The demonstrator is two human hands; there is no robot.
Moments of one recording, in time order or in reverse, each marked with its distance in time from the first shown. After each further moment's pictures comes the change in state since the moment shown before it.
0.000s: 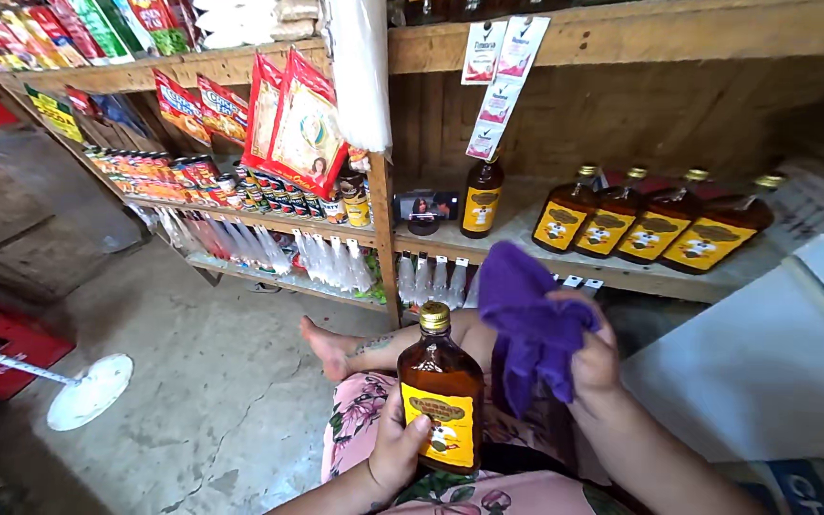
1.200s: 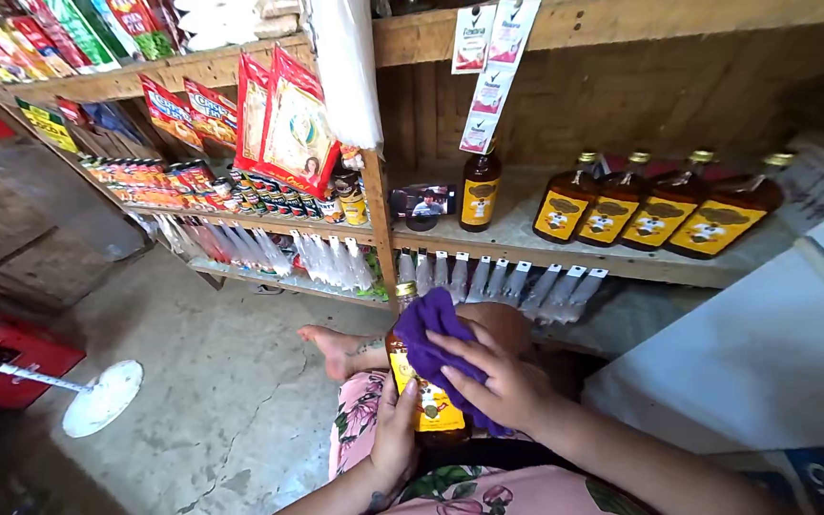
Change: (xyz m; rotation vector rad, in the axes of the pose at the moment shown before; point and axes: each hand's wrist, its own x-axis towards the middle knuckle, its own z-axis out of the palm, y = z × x) left_hand 0.010 0.000 0.005 -0.013 0.421 -0.282; right_hand -0.031 0.028 0.047 -0.542 -0.419 -0.050
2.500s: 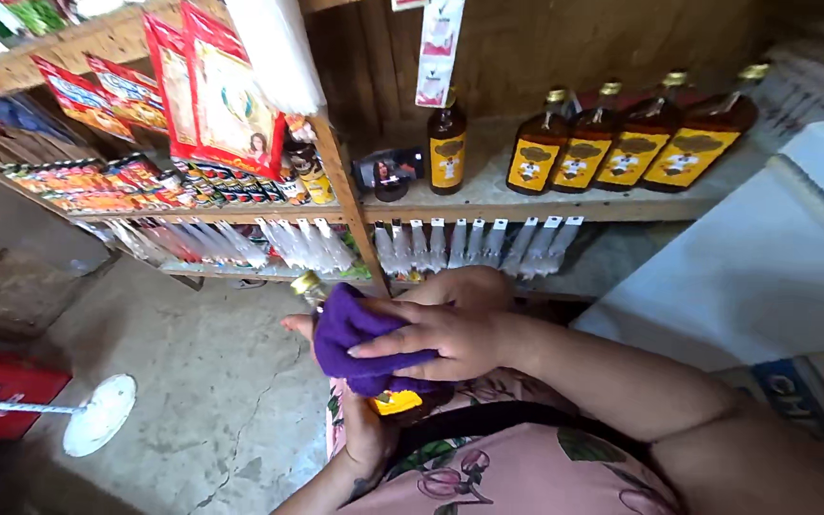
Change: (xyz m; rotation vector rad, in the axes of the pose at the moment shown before) left_hand -0.007 0.001 -0.012 -0.030 0.018 0.139; right_hand 0.050 -0.003 -0.011 0.104 -0.486 -0.349
